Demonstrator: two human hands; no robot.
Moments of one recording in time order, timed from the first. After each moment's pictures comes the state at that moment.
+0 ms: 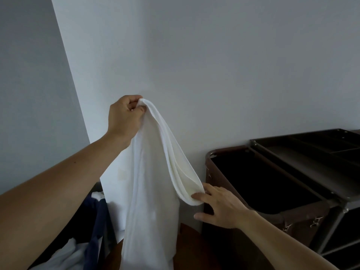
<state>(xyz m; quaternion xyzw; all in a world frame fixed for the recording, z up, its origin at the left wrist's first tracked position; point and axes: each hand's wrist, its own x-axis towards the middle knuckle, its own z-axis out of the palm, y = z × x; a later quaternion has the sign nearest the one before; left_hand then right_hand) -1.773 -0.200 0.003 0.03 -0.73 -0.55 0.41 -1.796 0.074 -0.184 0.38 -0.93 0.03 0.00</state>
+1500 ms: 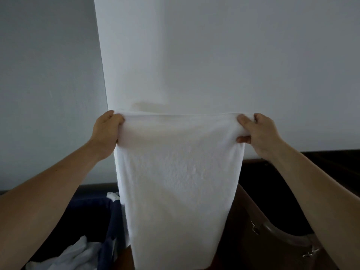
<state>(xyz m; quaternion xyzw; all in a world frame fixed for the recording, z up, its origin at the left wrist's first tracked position) -1.733 -0.303 -0.009 0.11 -0.69 -0.61 0.39 -1.856 0.045 0.003 0.15 -0.68 0.71 0.08</state>
